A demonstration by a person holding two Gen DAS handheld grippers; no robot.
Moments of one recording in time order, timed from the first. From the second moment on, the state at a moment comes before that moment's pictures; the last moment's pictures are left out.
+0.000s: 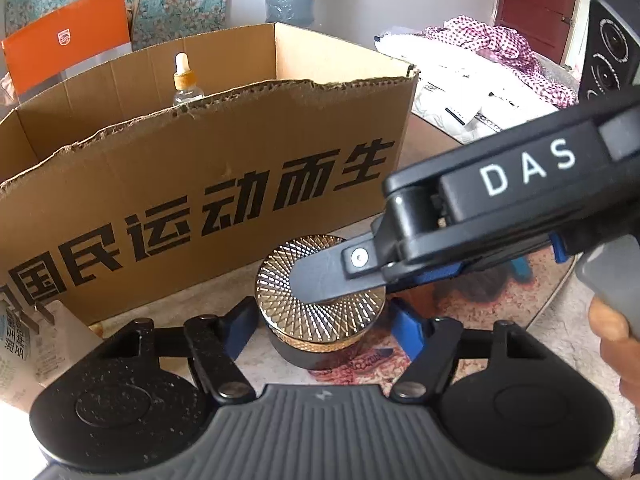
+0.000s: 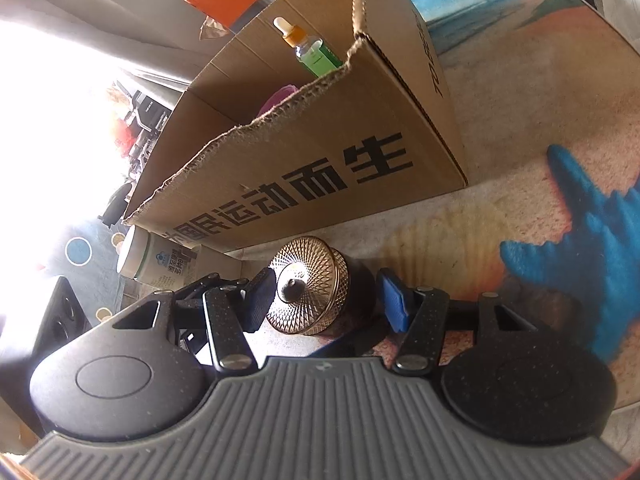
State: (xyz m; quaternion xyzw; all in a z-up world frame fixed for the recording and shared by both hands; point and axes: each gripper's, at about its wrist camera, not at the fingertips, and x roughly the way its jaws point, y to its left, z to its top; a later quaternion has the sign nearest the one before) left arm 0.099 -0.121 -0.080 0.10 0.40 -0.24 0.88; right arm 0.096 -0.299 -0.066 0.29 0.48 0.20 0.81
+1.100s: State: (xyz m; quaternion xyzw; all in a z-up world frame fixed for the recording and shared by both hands) left arm 0.101 -0.127 -0.079 0.10 0.40 -0.24 0.88; right arm 0.096 -0.291 -0.067 0.28 0.47 0.20 0.81
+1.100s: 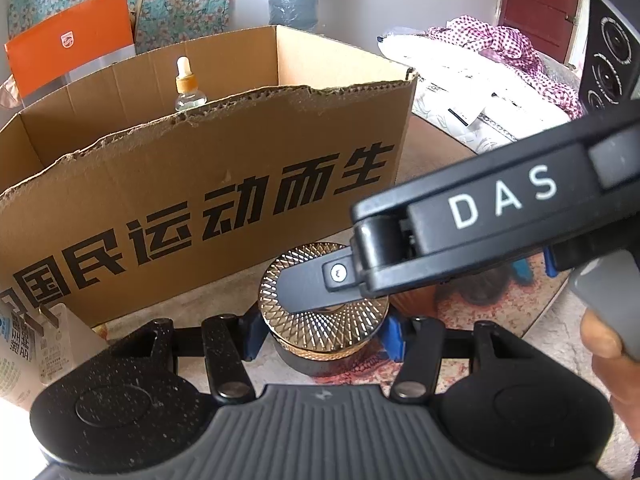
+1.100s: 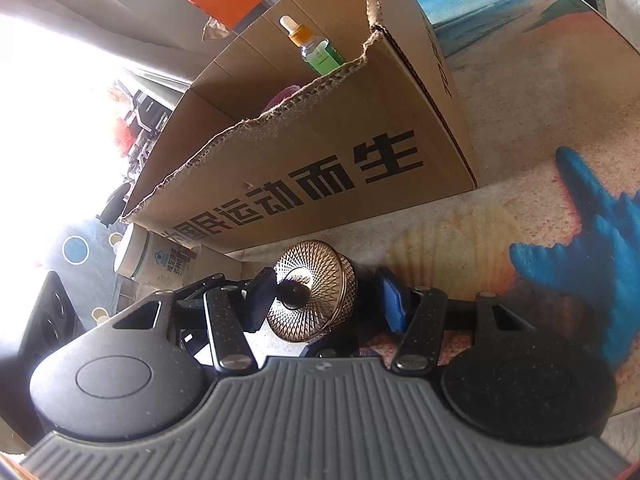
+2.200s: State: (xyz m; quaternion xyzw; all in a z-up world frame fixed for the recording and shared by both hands) left arm 0.074 -0.116 0.014 0.10 0.30 -0.22 0.92; right arm 0.067 -0.272 0.026 0.20 0.37 0.23 0.88
